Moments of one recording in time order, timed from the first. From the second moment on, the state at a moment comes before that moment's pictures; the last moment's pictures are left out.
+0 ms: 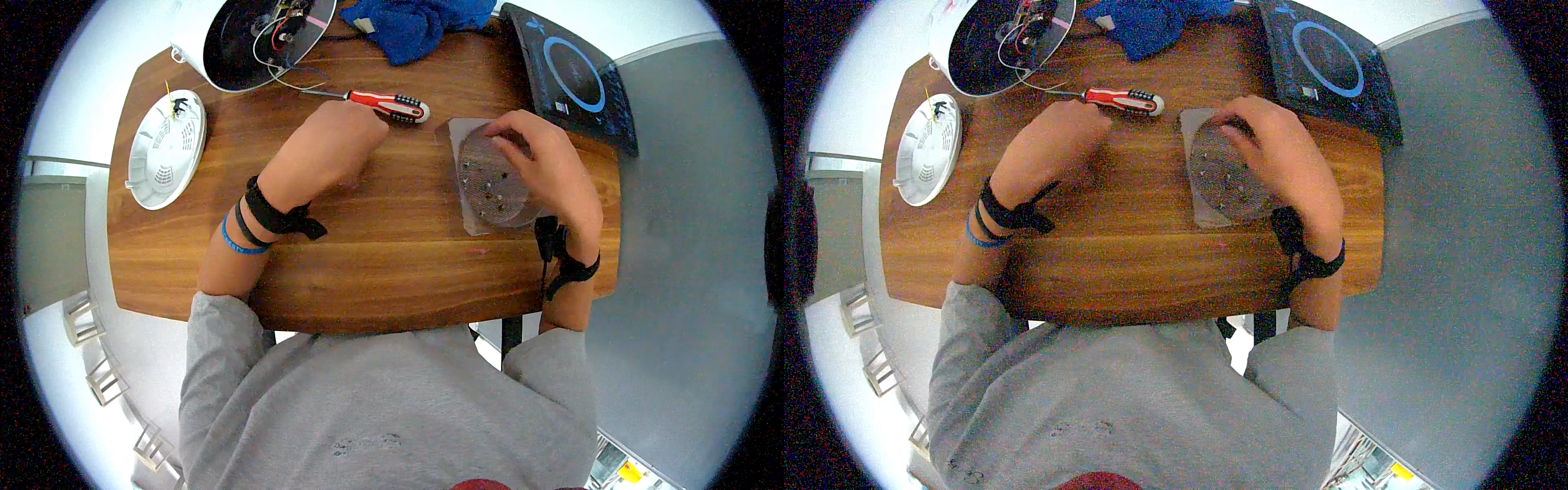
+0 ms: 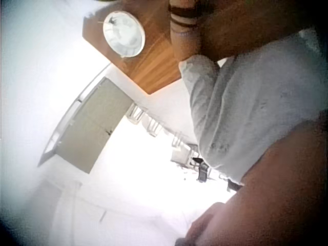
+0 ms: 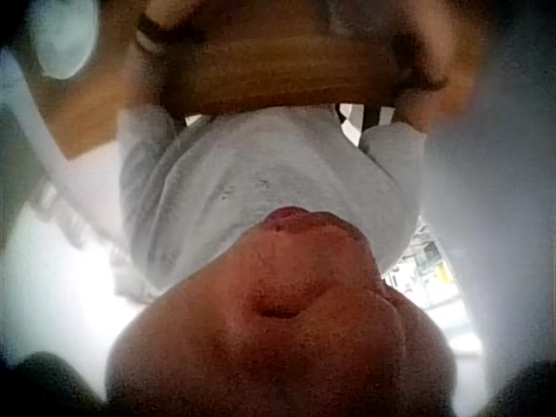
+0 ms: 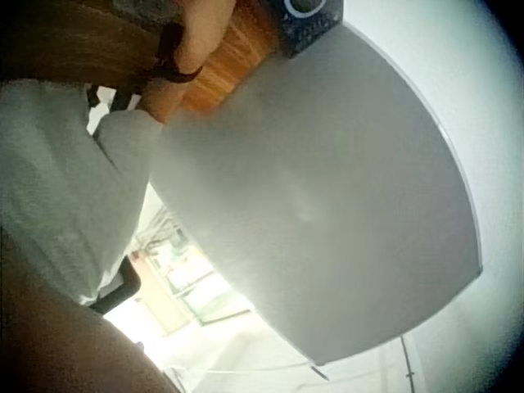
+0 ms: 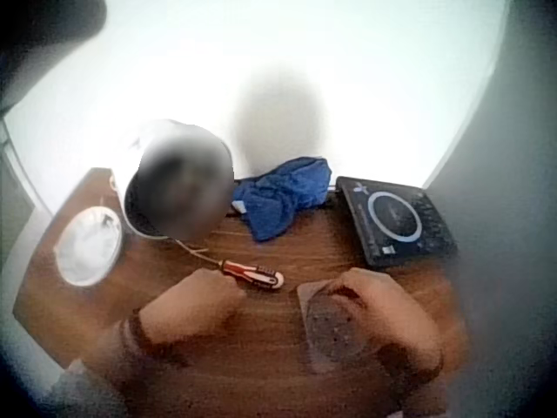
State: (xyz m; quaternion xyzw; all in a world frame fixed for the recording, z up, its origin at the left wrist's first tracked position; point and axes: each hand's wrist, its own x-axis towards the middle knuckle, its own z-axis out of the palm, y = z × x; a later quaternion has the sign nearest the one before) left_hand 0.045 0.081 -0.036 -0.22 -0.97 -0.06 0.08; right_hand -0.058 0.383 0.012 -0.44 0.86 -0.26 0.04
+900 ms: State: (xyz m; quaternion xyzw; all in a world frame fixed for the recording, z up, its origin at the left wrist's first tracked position) left_hand 0.040 0.086 -0.051 -0.20 -0.97 -0.10 0.03; right_hand 0.008 0.360 0.027 -0.42 0.89 -0.05 0.16
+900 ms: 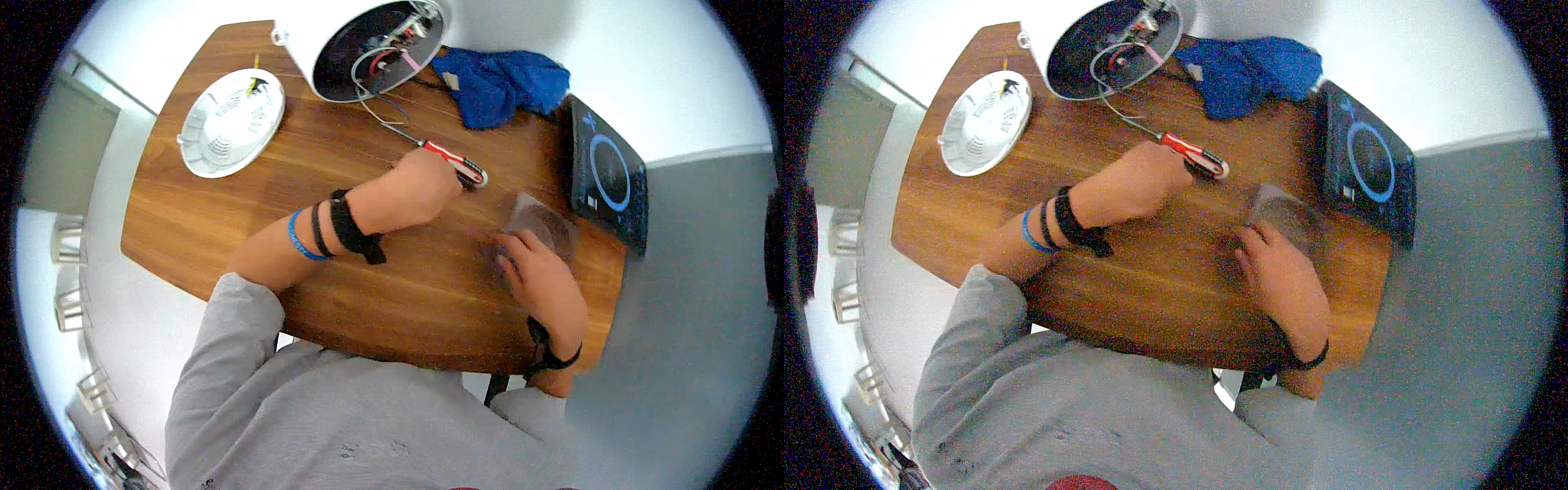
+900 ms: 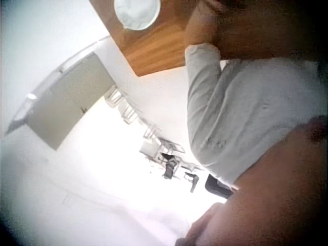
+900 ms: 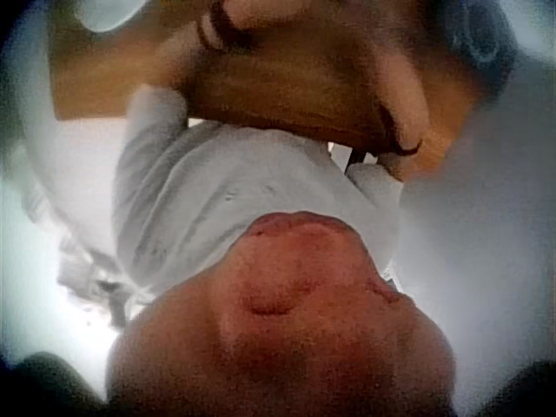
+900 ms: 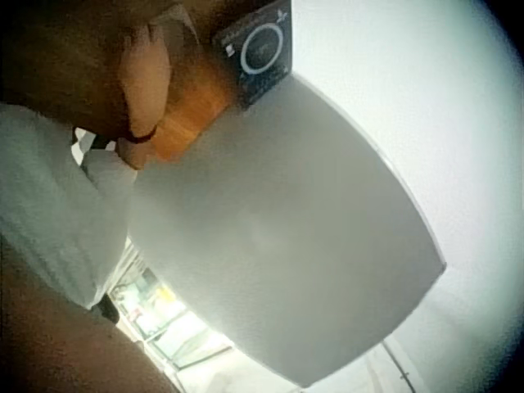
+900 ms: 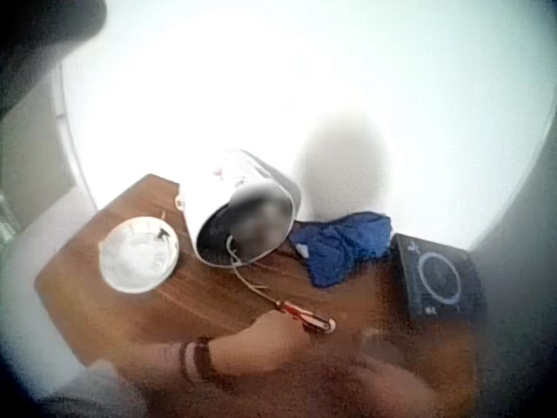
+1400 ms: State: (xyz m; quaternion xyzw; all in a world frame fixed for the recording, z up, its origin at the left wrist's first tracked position) left_hand 0.029 0.075 -0.046 -0.21 -0.96 -0.14 0.07; right_hand 0.006 0.329 0.056 -0.41 0.91 -0.03 0.09
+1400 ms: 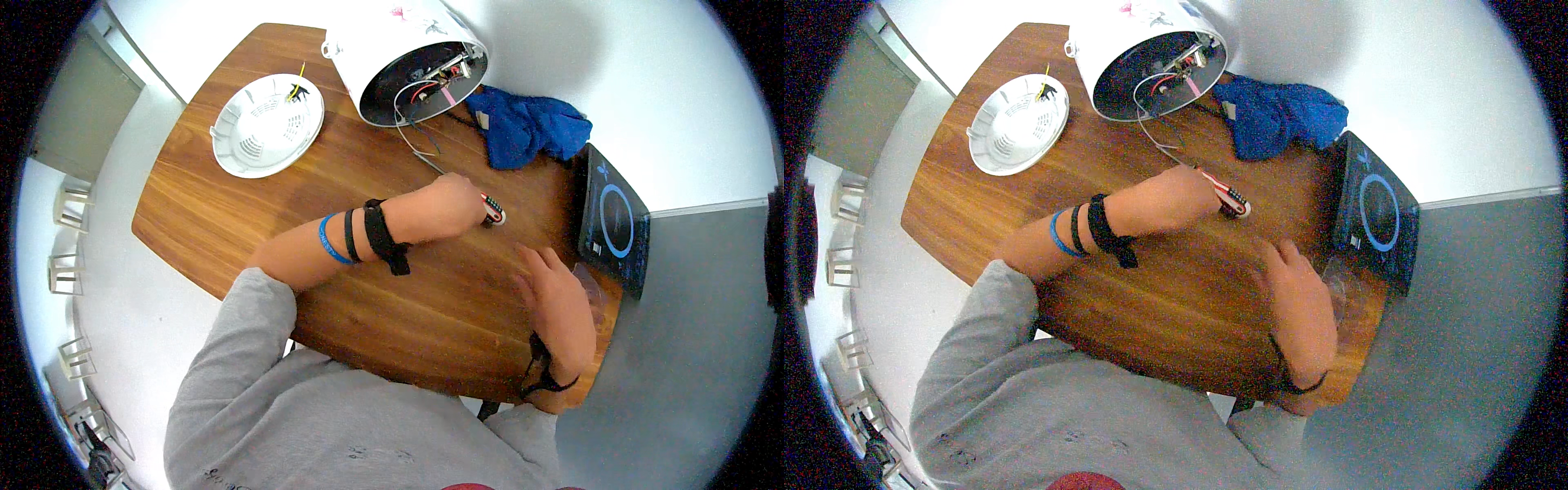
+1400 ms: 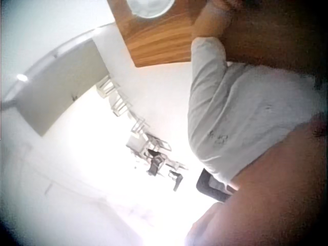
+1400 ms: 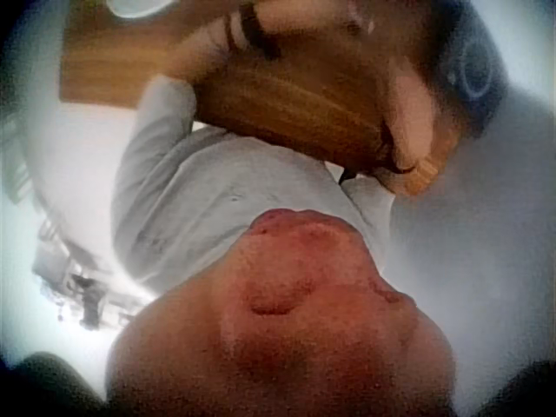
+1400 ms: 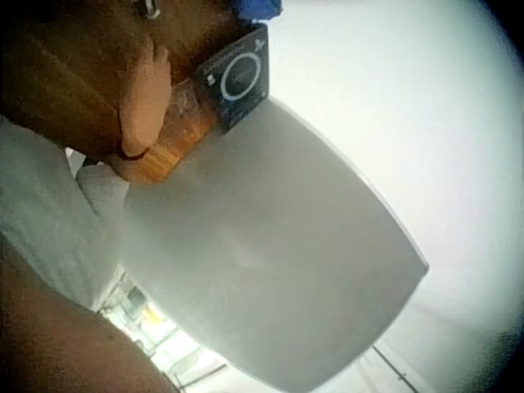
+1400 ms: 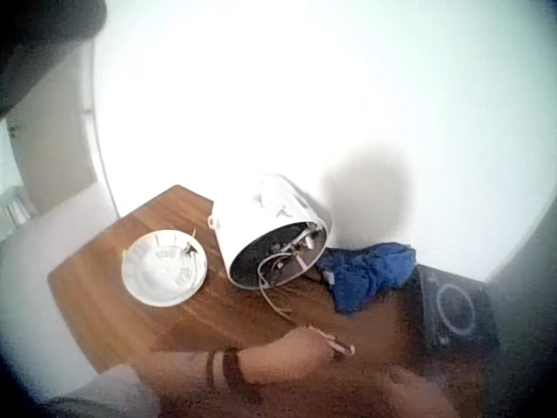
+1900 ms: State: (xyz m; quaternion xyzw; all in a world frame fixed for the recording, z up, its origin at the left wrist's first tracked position) left_hand 0.027 -0.012 0.032 -0.11 -0.99 -0.08 -0.04; right_hand -0.114 0.179 -0.030 -0.54 0.82 0.01 0.18
